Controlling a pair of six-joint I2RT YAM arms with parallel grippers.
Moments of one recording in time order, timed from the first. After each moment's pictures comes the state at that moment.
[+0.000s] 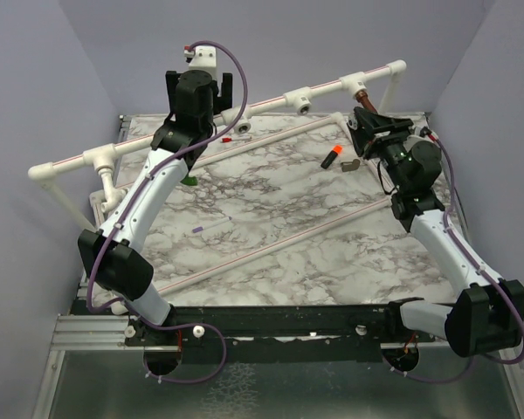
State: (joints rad) left arm -0.40 1.61 1.71 -0.28 -0.46 0.00; right arm 0.15 1.21 0.89 0.46 -0.14 1.67
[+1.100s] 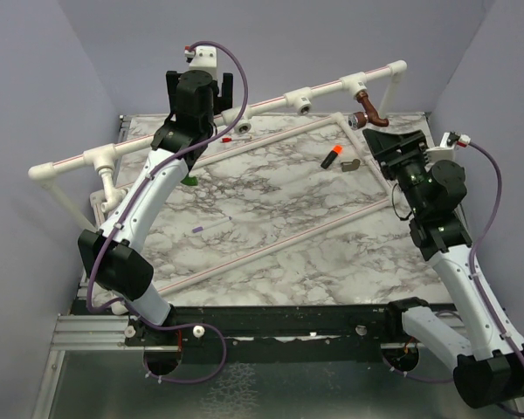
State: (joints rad) left arm -0.40 1.61 1.71 -0.28 -0.46 0.00; right arm 0.19 0.90 0.87 0.10 -0.04 1.08
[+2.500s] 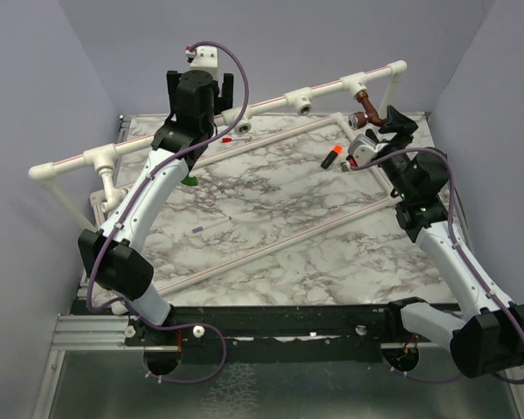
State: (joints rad) left arm -0.41 1.61 1.71 -0.28 -0.46 0.01; right arm 0.19 1.08 0.89 0.33 -0.20 -1.16
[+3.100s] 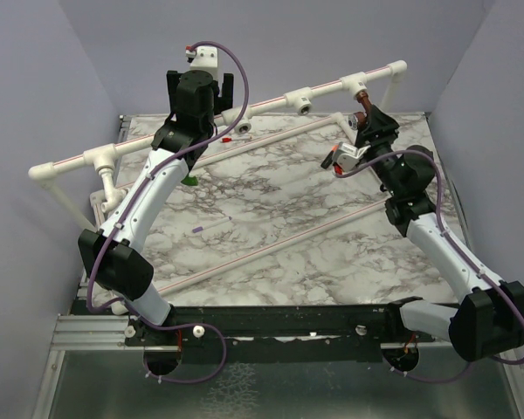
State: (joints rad) left arm -0.41 1.61 1.71 -0.28 -0.46 0.01; right arm 0.24 1.18 0.87 0.48 -0.23 -1.41
